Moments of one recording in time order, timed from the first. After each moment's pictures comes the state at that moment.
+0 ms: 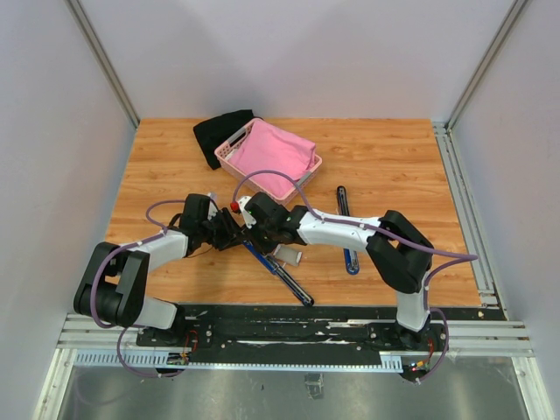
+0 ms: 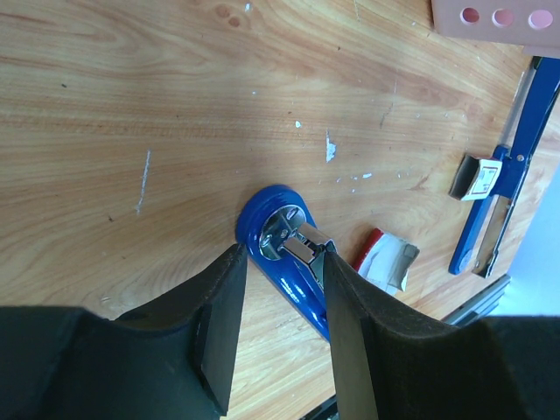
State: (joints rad) left arm -0.24 1.40 0.51 0.04 0.38 -0.78; right arm 1.01 1.92 1.34 -0.35 -0.09 0.12
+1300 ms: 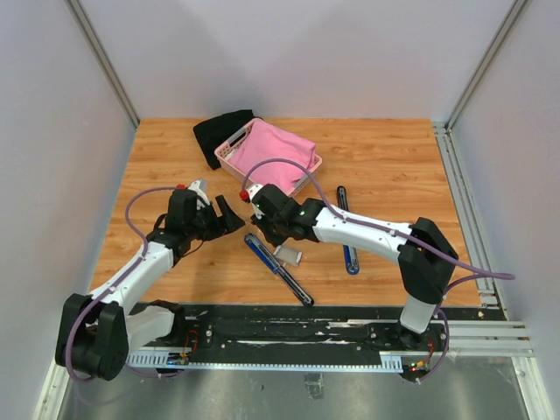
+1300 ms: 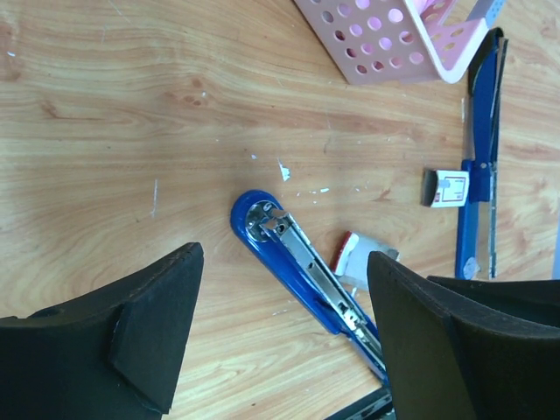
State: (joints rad) left arm -0.24 1.08 0.54 -0.11 0.26 -0.64; right arm 1.01 1.76 1.36 -0.52 0.07 0.13
